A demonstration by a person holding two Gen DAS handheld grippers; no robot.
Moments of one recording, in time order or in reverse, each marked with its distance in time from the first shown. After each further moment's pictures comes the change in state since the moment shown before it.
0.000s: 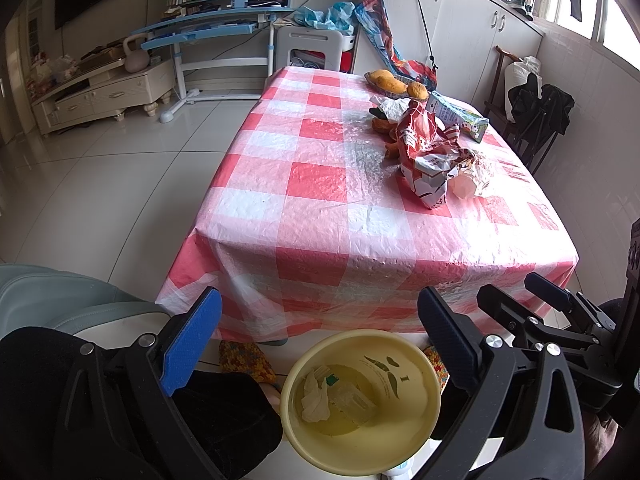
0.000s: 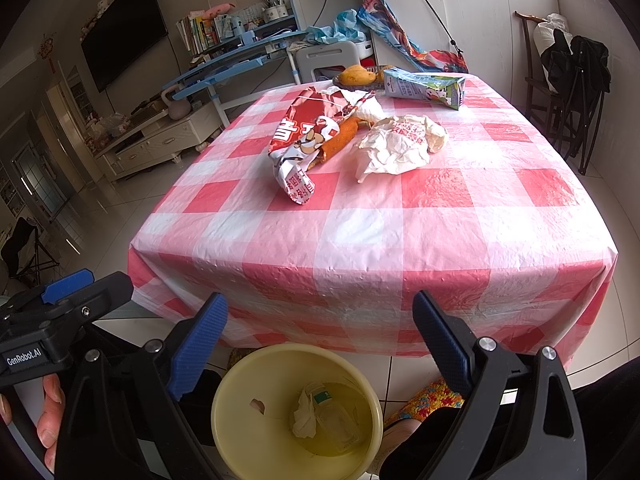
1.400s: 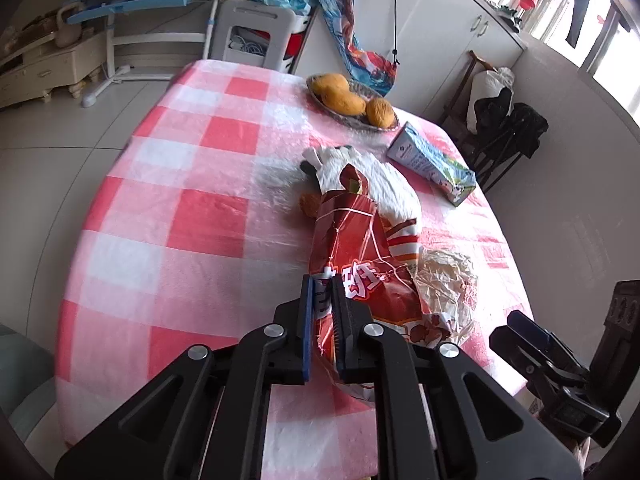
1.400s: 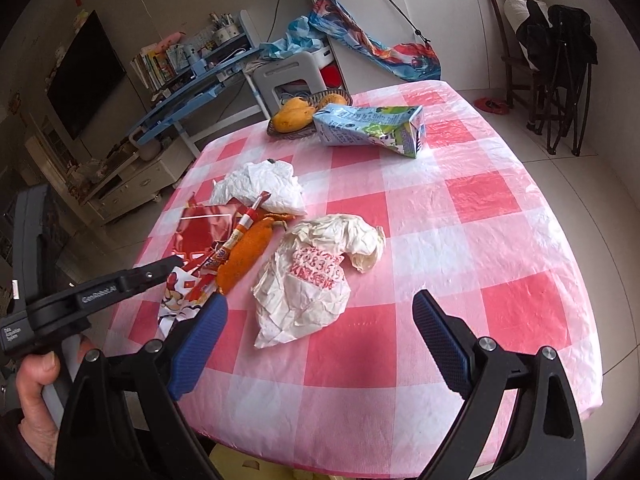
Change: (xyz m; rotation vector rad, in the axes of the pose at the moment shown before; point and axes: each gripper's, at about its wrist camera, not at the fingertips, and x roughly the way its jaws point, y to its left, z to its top) left arm 0.132 -0.034 0.142 -0.060 0.078 -0.264; right arm 0.037 -0.077 0.107 0.140 0.006 0.003
